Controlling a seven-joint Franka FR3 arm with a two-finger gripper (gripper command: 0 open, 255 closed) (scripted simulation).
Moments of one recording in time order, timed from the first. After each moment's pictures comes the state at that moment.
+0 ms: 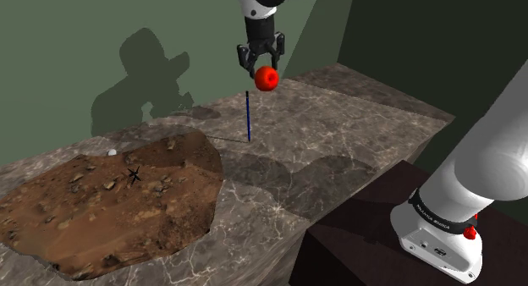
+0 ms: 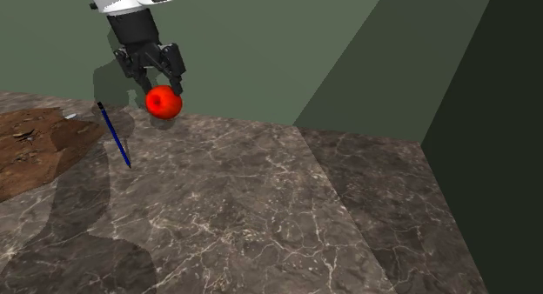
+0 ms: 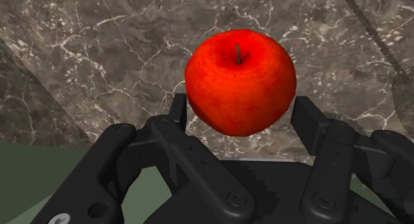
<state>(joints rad) -0.04 0.05 0.30 -1.87 -0.16 1.90 0.51</state>
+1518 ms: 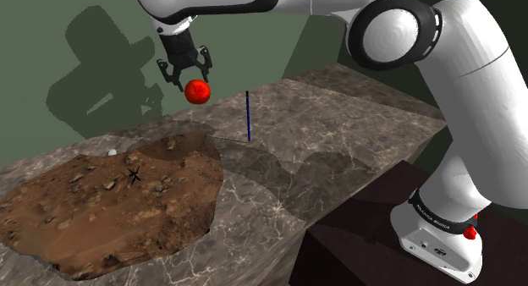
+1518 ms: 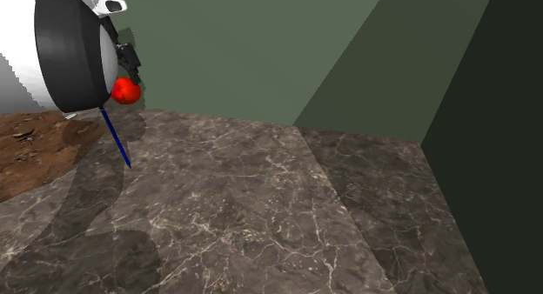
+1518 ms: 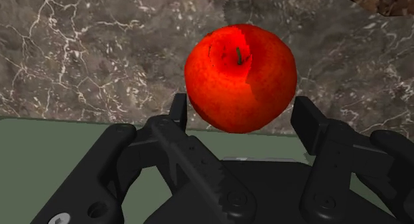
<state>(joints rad) 0.28 0.80 0.32 -0.84 -0.35 1.56 0.73</state>
